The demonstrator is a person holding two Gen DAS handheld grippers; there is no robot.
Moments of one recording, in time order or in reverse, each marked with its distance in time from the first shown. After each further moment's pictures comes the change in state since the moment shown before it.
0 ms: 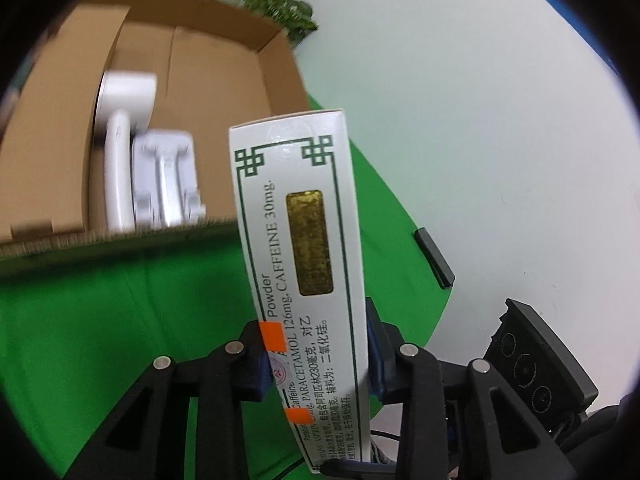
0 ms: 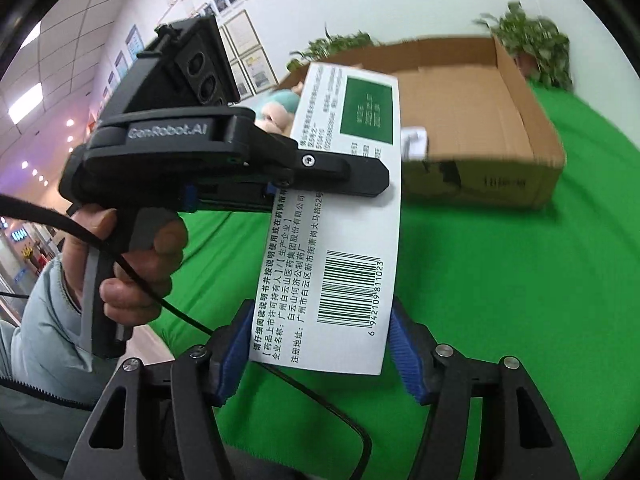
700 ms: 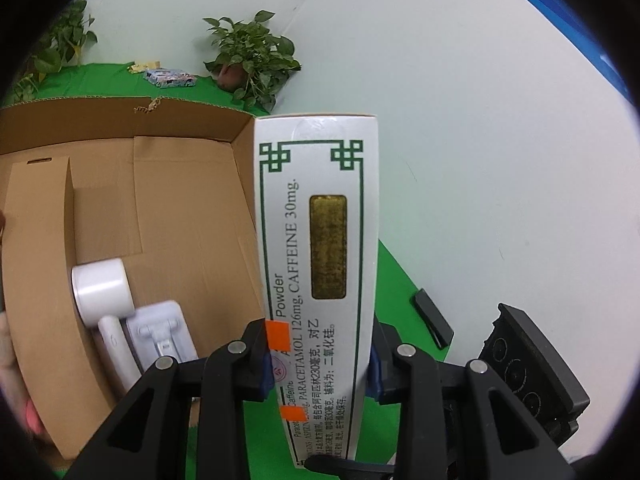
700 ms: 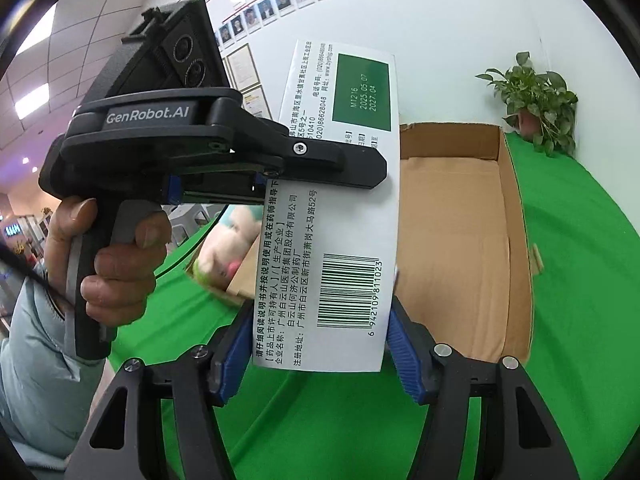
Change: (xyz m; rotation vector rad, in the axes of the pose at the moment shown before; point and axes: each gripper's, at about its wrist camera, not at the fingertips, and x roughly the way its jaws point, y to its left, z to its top) left arm 0.002 -0.016 0.143 0.047 -0.047 0.016; right arm 0.004 -0.050 0.147 -0.025 -0.086 -0.019
